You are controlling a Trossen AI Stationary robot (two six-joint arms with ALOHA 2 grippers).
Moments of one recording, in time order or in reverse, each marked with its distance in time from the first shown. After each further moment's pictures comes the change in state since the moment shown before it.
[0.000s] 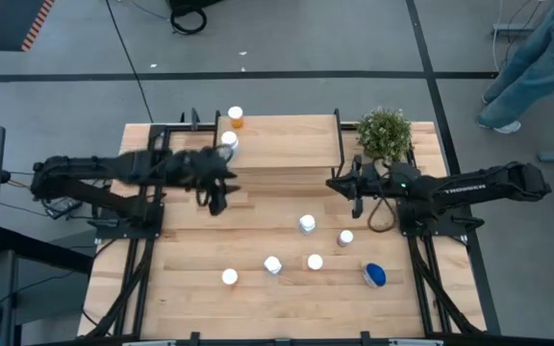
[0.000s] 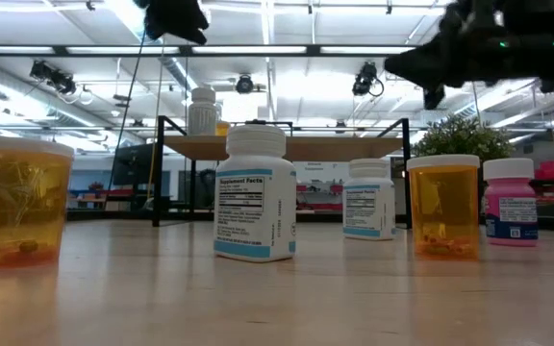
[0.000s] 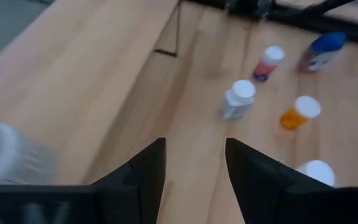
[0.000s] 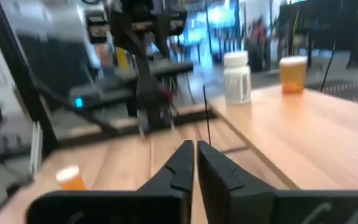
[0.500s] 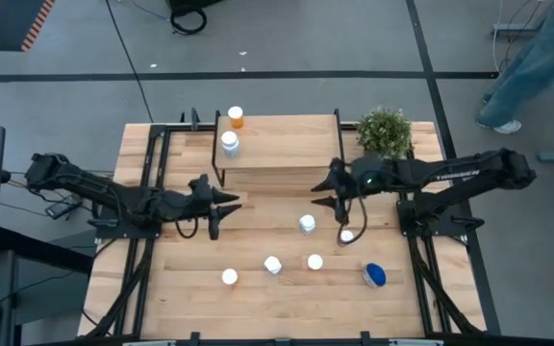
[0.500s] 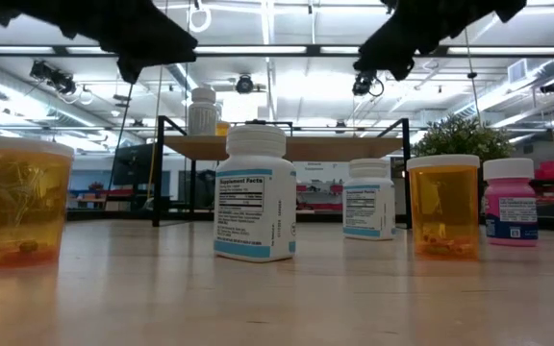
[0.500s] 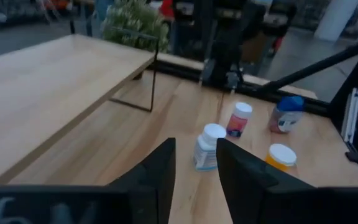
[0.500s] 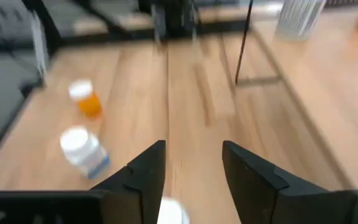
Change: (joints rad) left arm -0.272 -0.172 -0.646 0.909 -0.305 -0.027; right arm 0.113 0.267 0.534 -0.780 0.009 -0.060
